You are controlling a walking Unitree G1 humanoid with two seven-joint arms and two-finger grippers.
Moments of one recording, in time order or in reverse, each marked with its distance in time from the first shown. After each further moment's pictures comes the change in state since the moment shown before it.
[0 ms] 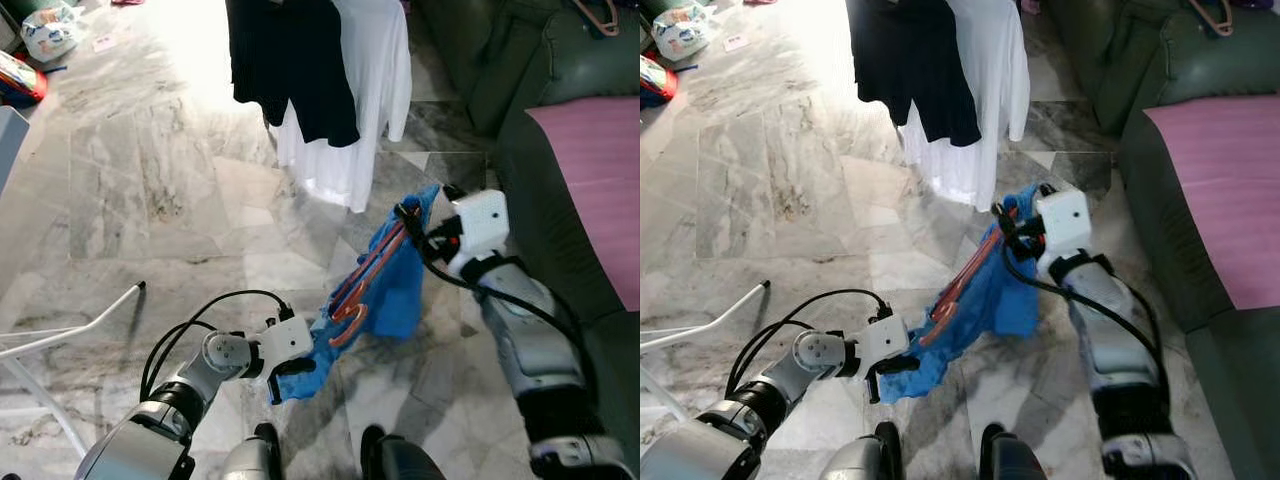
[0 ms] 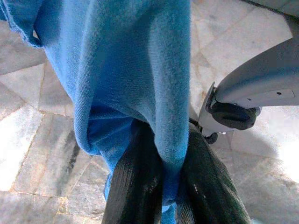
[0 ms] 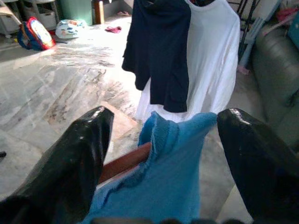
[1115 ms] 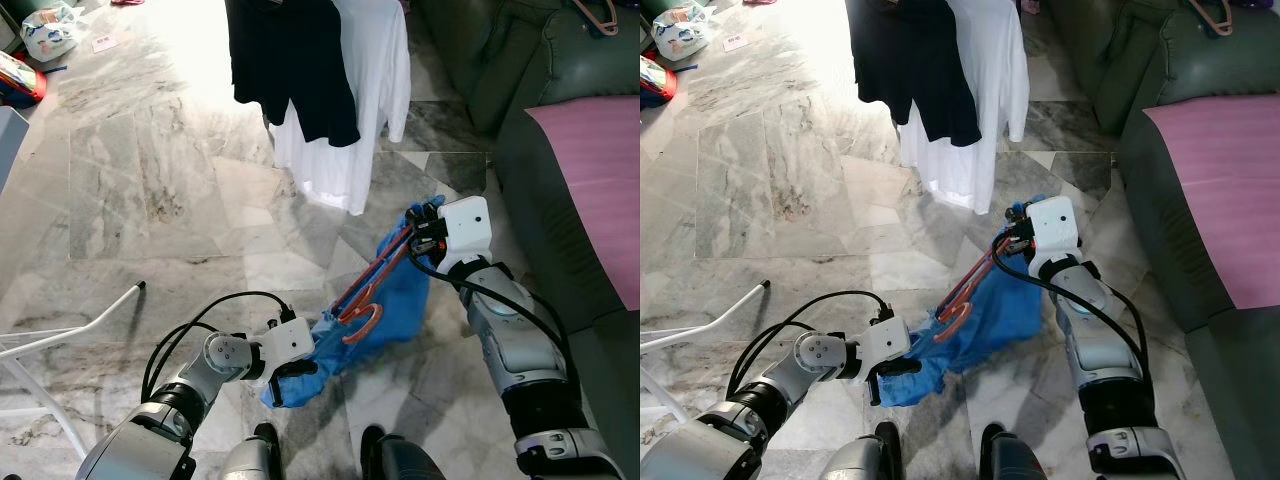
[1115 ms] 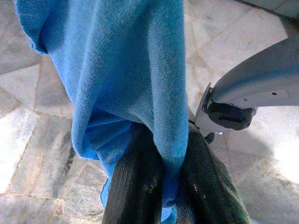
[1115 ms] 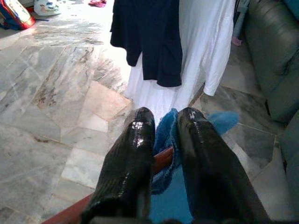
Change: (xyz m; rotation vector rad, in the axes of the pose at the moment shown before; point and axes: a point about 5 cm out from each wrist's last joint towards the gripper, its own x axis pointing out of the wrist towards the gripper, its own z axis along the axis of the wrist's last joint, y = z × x) left arm 0.001 -0.002 0.000 -0.003 -0.002 -0.012; right arm 0.004 0.008 -0.015 0.023 0.101 -0.053
